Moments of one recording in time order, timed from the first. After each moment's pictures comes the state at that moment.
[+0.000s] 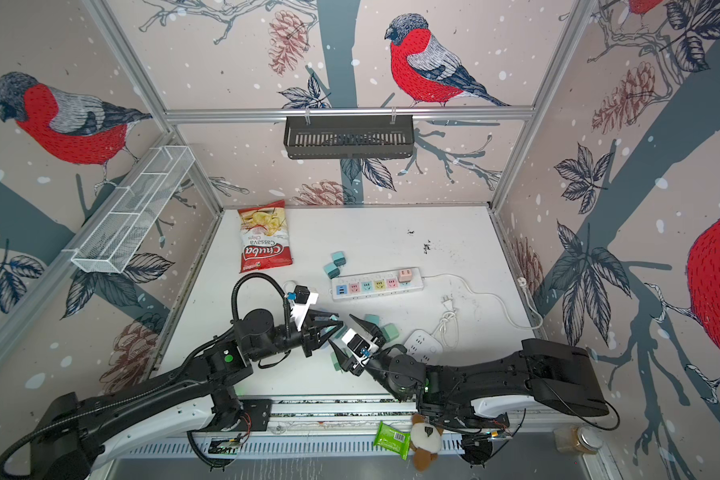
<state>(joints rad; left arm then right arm) -0.93 0.81 0.39 0.23 0.21 -0.38 1.48 1.14 0.27 0.92 0.60 -0.23</state>
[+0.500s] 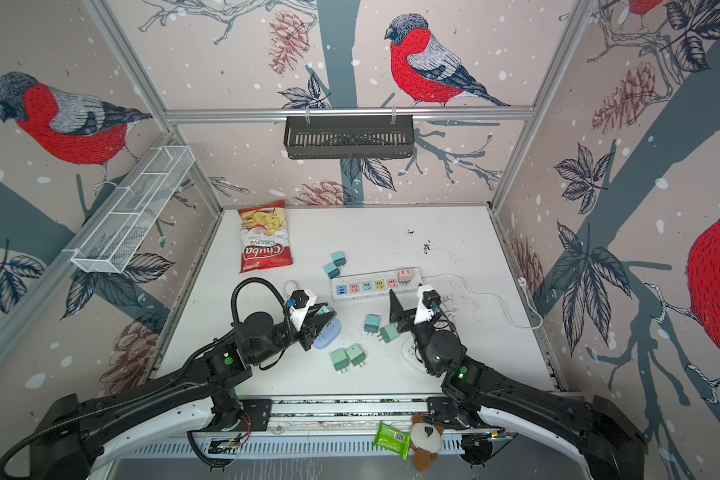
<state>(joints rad) -0.93 0.83 0.35 0.27 -0.01 -0.05 0.91 0.64 0.13 0.57 0.62 0.18</state>
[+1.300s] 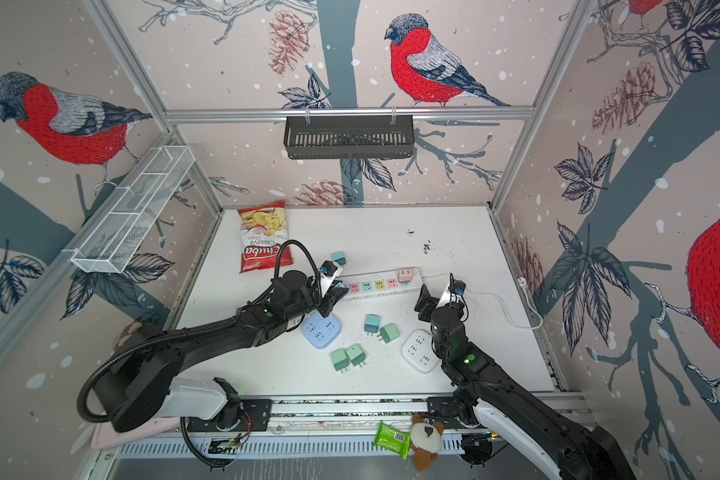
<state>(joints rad) -0.69 1.43 0.65 0.36 0.21 0.06 0.61 0.68 0.17 0.21 0.59 0.47</state>
